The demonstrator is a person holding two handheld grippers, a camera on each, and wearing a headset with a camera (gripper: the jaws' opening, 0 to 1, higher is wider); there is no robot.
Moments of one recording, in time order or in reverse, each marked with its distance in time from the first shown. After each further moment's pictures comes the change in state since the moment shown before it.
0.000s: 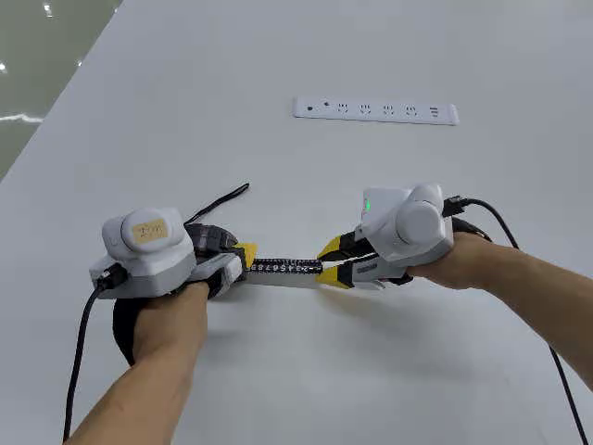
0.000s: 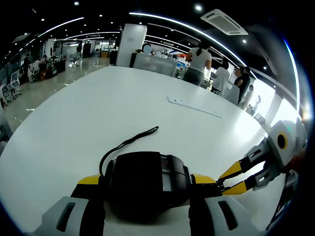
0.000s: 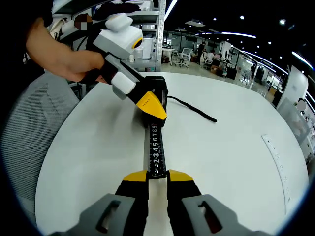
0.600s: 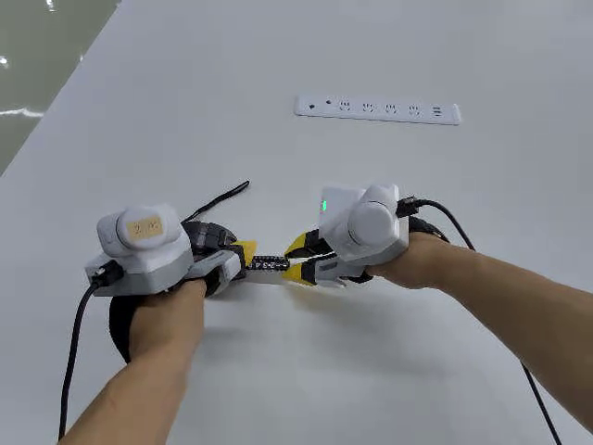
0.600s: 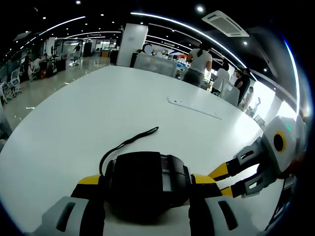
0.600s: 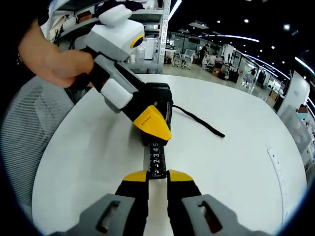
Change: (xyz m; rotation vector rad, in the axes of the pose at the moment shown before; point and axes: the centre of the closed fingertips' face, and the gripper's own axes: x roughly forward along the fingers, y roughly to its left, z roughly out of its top) left arm -0.001 0.002 0.000 -0.016 -0.002 -0.006; right arm 0.032 0.002 0.028 -0.037 -0.003 0.001
